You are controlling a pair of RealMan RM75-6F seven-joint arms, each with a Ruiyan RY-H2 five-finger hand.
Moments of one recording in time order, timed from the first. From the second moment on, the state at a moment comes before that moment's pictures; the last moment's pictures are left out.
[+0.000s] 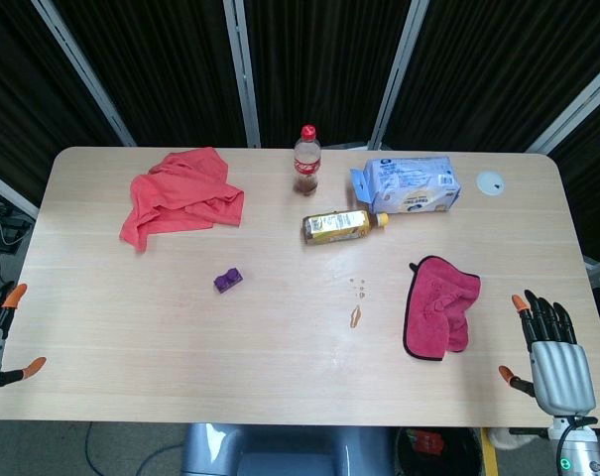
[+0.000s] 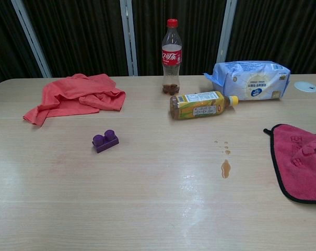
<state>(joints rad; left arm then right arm) -0.05 -1.06 -0.02 -1.77 1.40 1.46 0.18 0.02 -1.19 0.05 -1.72 -1.51 1.53 -0.21</state>
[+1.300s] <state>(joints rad) -0.06 -1.06 -0.04 -1.77 1.37 1.44 0.16 0.23 -1.29 0.17 -1.74 -1.08 1.22 -0.40</state>
